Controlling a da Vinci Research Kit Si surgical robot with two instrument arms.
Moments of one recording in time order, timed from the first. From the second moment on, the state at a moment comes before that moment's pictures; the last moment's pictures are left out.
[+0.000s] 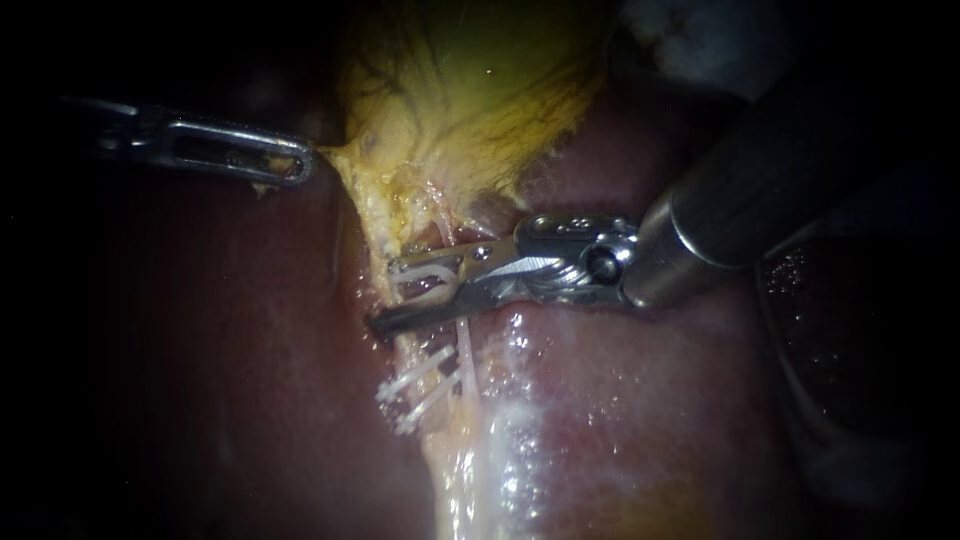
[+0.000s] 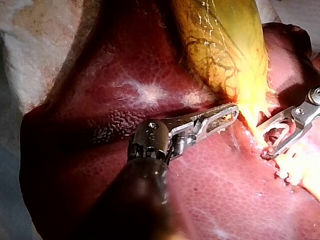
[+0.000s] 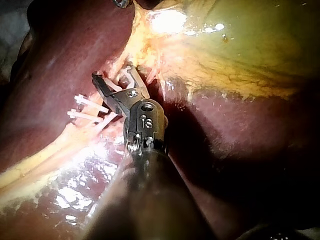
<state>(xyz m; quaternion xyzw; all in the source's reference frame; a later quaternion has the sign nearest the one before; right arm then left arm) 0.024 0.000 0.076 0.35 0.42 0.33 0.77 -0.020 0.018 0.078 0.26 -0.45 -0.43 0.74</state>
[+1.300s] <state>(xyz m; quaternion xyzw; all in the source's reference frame) 0.018 -0.001 0.079 0.48 0.46 0.29 0.69 -0.020 0.018 0.078 0.26 -0.45 -0.43 0.74</state>
